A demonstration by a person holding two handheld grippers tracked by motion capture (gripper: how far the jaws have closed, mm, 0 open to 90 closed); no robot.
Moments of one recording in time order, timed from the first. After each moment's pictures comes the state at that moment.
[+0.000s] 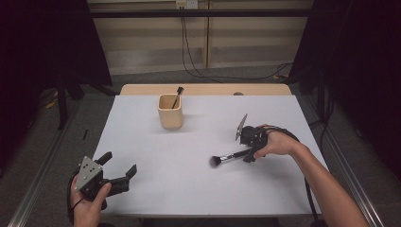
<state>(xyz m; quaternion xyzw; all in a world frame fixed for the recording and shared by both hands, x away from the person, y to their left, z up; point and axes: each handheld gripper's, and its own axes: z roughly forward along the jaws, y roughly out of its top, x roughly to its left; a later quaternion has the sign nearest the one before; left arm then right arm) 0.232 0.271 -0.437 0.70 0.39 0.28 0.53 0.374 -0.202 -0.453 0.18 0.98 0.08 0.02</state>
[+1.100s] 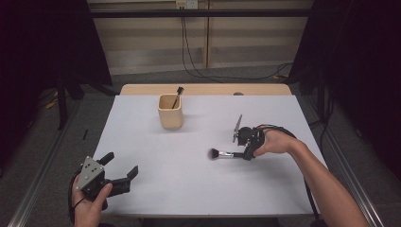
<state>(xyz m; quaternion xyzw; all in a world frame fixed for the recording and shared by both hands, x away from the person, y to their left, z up) 0.233 0.269 -0.438 0.71 0.38 0.27 0.53 0.374 -0.191 -0.448 0.15 0.99 0.04 -0.01</state>
